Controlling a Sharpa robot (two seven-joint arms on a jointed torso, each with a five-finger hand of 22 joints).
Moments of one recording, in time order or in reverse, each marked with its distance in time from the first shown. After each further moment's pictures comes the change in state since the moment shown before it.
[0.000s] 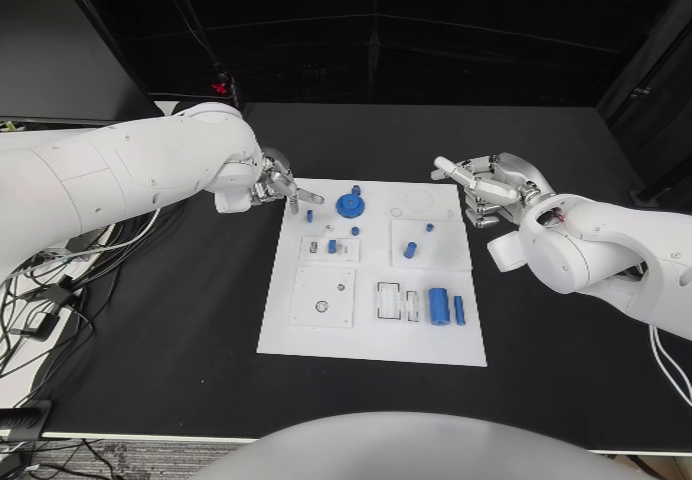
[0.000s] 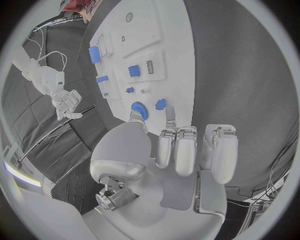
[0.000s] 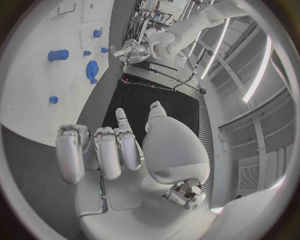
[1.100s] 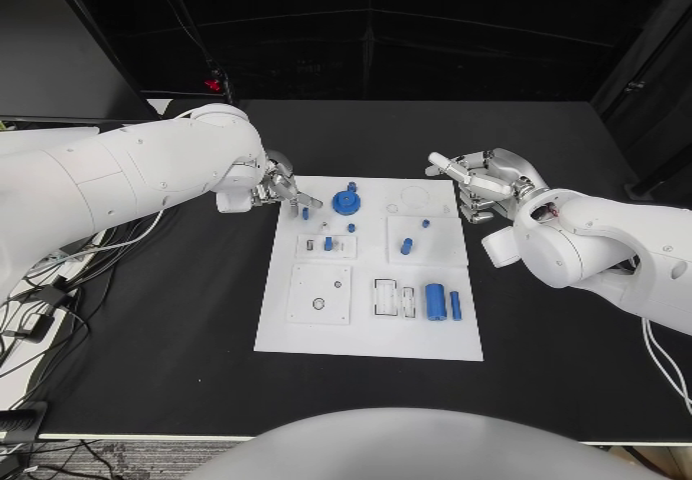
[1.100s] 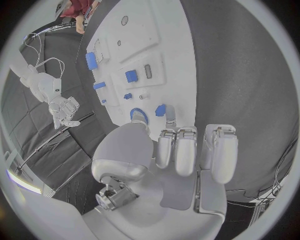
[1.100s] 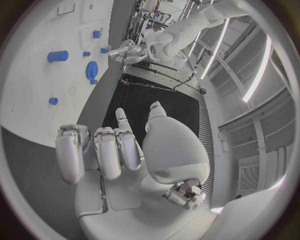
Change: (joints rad) left arm -0.018 0.048 0.000 -0.050 -0.046 0.051 0.020; left_hand 0.029 0.037 0.003 0.003 0.010 0.008 -0.001 -0.015 -0.005 0.000 0.000 0.000 0.000 0.000 0.000 0.000 0.000 0.000 0.000 0.000 0.000 0.000; right arm -0.001 0.004 0.000 0.000 0.000 0.000 0.000; right_hand -0.004 0.004 0.000 0.000 0.000 0.000 0.000 0.000 0.000 0.000 0.000 0.000 0.000 0.000 0.000 0.000 0.000 0.000 0.000 0.000 0.000 0.000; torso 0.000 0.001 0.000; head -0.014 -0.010
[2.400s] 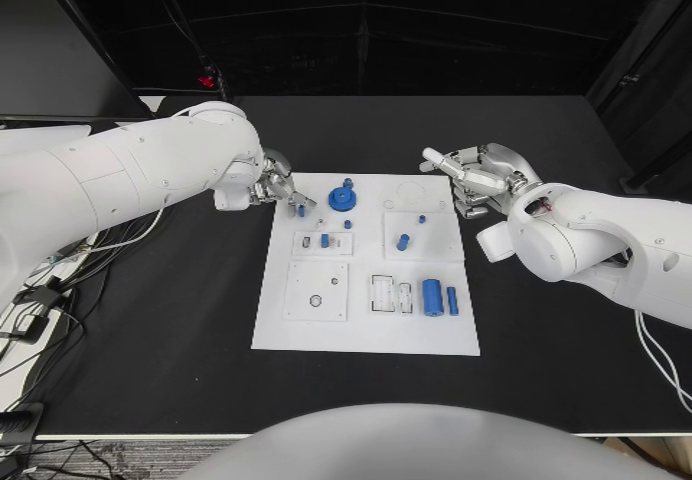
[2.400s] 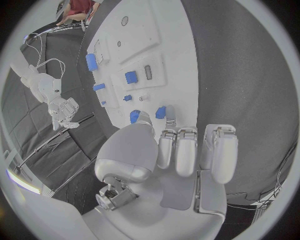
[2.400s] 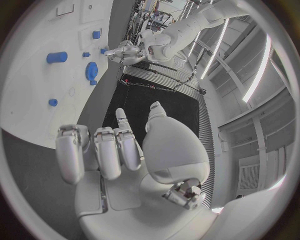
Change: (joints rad) left arm -0.011 0.032 0.000 -0.050 -0.002 0.031 0.022; left_hand 0.116 0.058 0.008 0.000 0.101 0.018 -0.004 -0.027 -0.009 -0.005 -0.003 0.002 0.003 -0.004 -0.003 0.000 0.000 0.000 0.000 0.000 0.000 0.000; right arm 0.000 0.003 0.000 0.000 0.000 0.000 -0.001; right_hand 0.000 0.000 0.000 0.000 0.000 0.000 0.000 0.000 0.000 0.000 0.000 0.000 0.000 0.000 0.000 0.000 0.000 0.000 0.000 0.000 0.000 0.000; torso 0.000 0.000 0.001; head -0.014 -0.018
